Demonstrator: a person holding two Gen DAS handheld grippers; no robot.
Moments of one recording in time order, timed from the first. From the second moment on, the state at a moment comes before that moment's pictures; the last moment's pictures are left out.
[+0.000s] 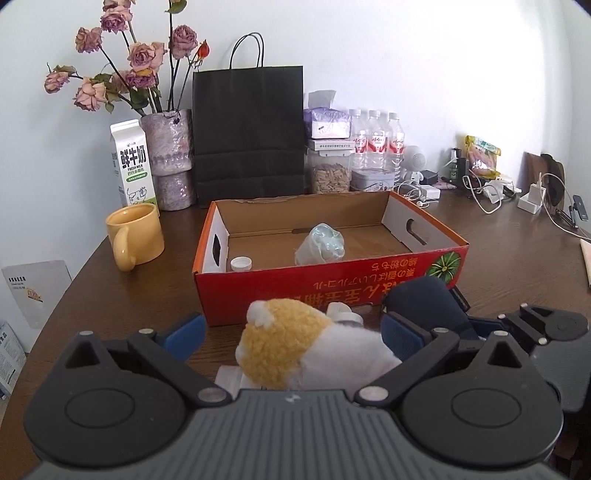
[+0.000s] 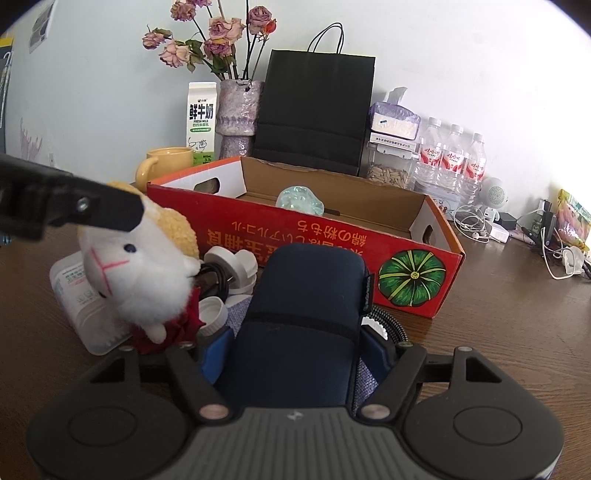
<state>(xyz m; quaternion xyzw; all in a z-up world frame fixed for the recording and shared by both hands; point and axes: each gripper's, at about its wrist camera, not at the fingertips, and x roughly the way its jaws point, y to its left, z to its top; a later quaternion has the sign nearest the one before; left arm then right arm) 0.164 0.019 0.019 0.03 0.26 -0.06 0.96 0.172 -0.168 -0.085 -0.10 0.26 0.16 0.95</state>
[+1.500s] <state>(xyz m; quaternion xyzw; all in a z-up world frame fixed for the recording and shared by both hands) 0.161 0.035 0.034 -0.12 0.28 -0.03 0.95 0.163 -0.195 -0.059 -0.05 0.22 0.19 0.95</state>
